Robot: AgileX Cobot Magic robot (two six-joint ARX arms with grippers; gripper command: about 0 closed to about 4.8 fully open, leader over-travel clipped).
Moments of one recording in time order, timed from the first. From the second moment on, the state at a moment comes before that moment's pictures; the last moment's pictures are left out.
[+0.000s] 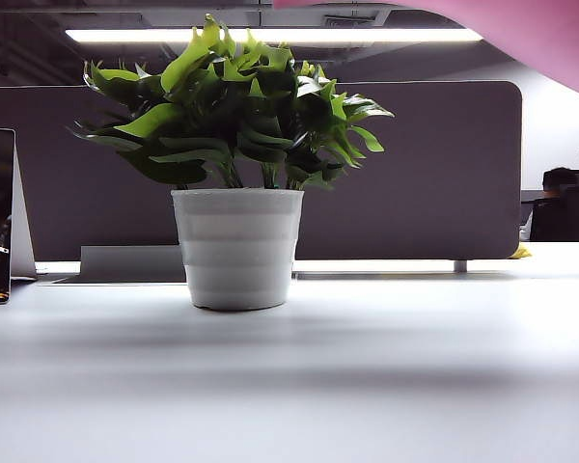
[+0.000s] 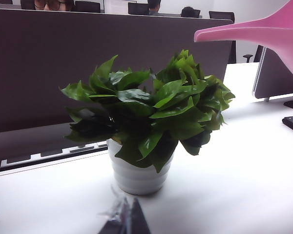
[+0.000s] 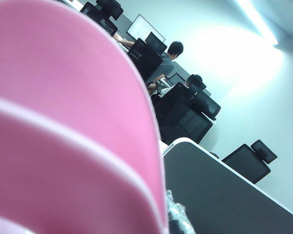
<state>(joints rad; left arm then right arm) -0.48 0.00 0.47 -0.41 -0.03 0.00 0.10 1.03 1.14 0.01 0.26 -0.72</state>
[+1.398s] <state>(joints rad) -0.48 0.00 0.47 -0.41 -0.03 0.00 0.19 1.15 1.25 0.11 0.29 -0.93</state>
